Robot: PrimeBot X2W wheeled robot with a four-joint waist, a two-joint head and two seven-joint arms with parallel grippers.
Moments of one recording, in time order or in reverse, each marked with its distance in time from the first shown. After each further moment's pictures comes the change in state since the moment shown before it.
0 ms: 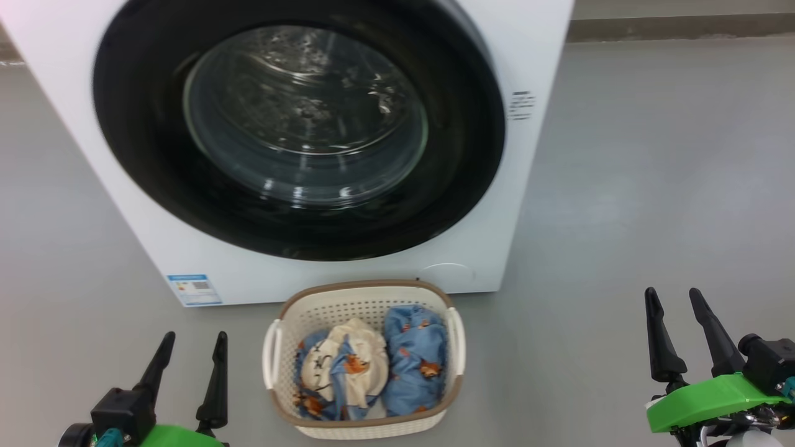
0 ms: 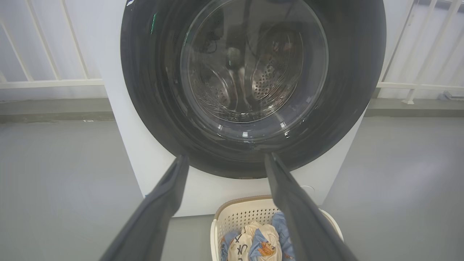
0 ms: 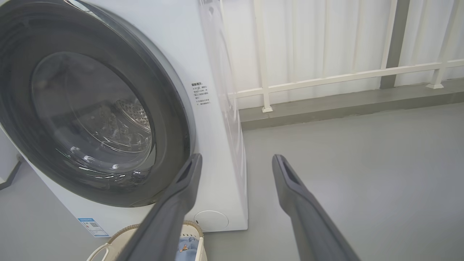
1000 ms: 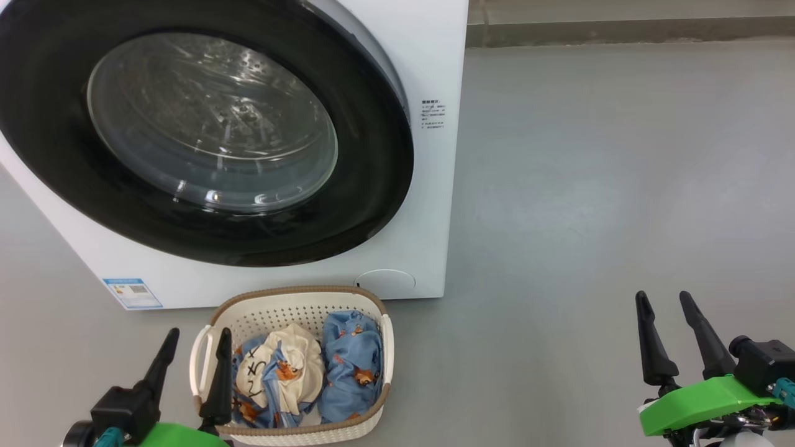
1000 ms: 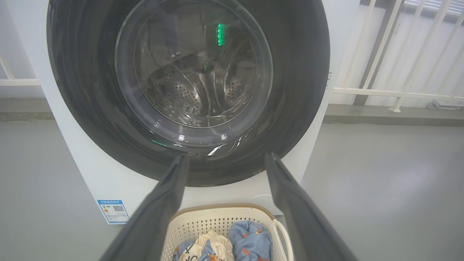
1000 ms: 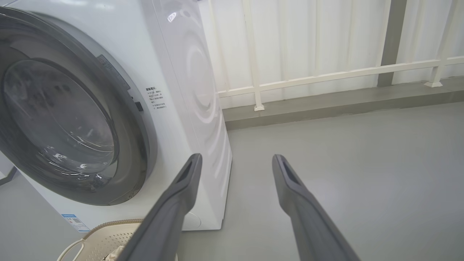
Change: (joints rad) left arm 0.000 -0.007 -0.005 -0.015 -0.023 -0.013 0.000; right arm 0.000 -0.001 0.022 0.007 0.006 0.000 0.000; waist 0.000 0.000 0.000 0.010
